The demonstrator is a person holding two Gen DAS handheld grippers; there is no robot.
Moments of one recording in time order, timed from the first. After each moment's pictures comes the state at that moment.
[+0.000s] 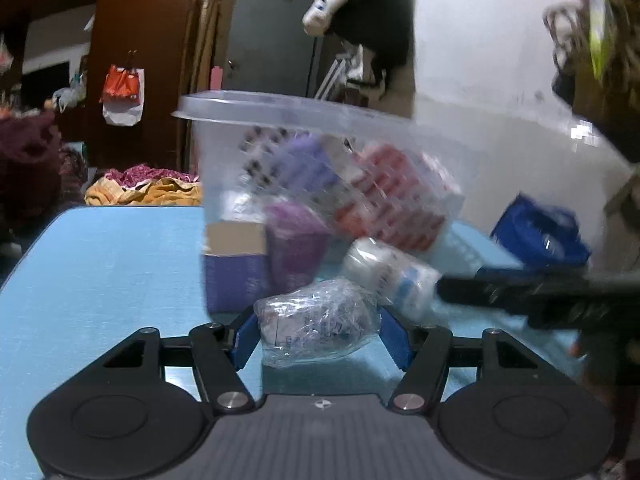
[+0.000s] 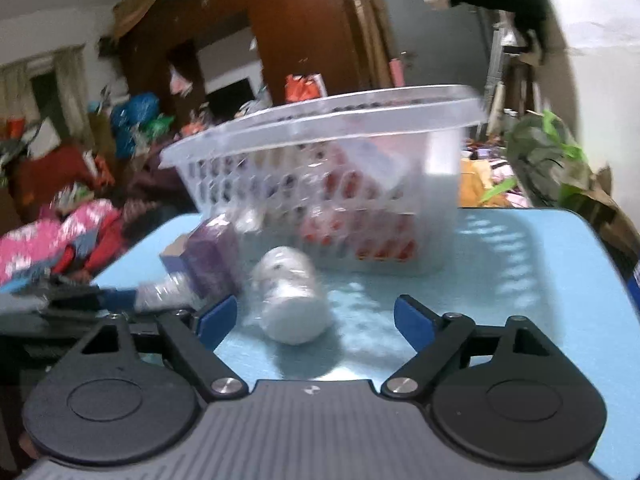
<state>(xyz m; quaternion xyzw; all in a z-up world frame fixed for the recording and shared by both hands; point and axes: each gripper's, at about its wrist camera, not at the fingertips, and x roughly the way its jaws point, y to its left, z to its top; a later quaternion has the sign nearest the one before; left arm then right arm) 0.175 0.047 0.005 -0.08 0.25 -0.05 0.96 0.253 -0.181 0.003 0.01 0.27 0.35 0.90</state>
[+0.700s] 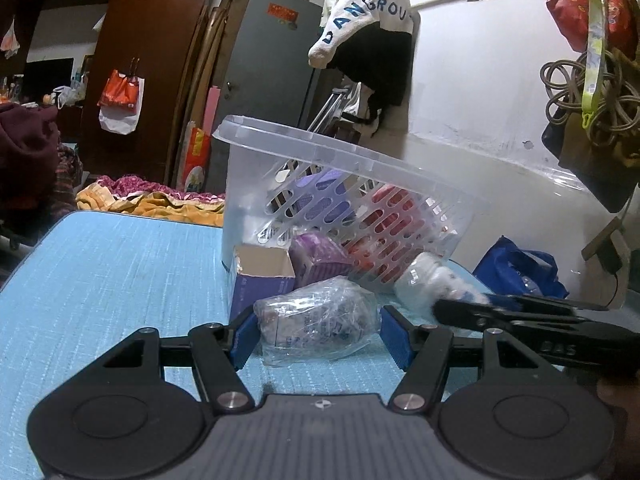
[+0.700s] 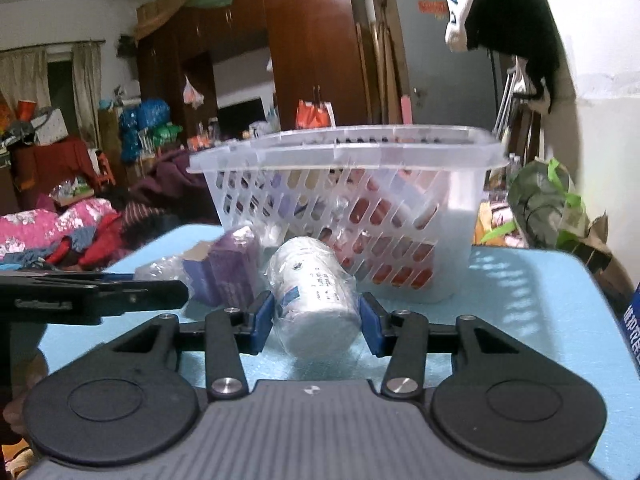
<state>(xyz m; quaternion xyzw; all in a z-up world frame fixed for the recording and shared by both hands) 0.168 0.073 0.003 -0.12 0.21 -0.07 0.97 0.217 -0.185 0.010 -0.01 0.20 0.35 0.92</state>
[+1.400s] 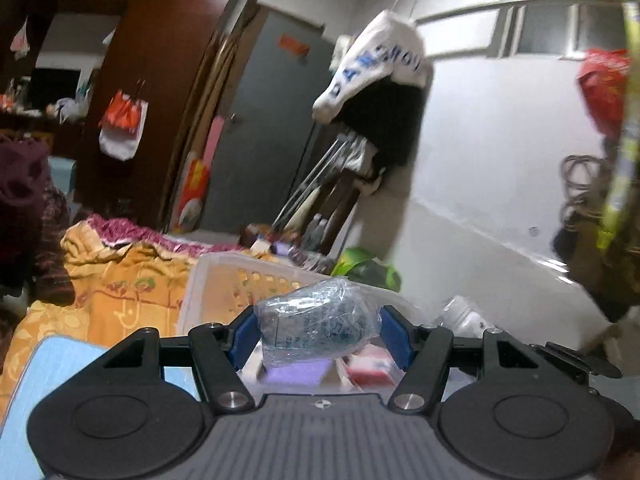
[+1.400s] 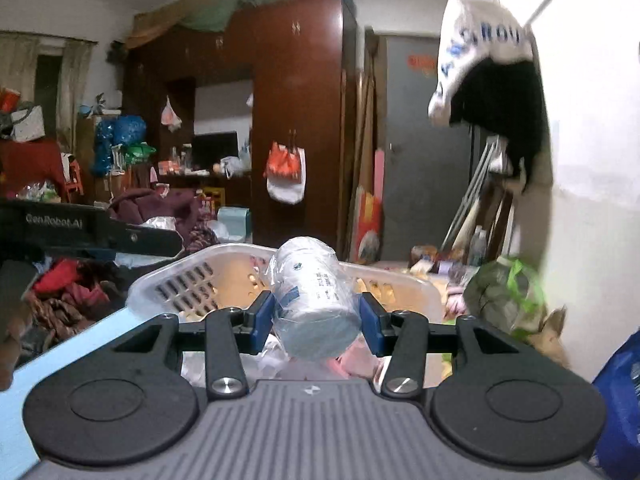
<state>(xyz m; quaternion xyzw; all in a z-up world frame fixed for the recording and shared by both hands) 0.266 0.089 0.124 -0.16 0.18 -0.06 0.97 0.303 -0.155 0.119 -0.06 0.14 0.30 0.94</state>
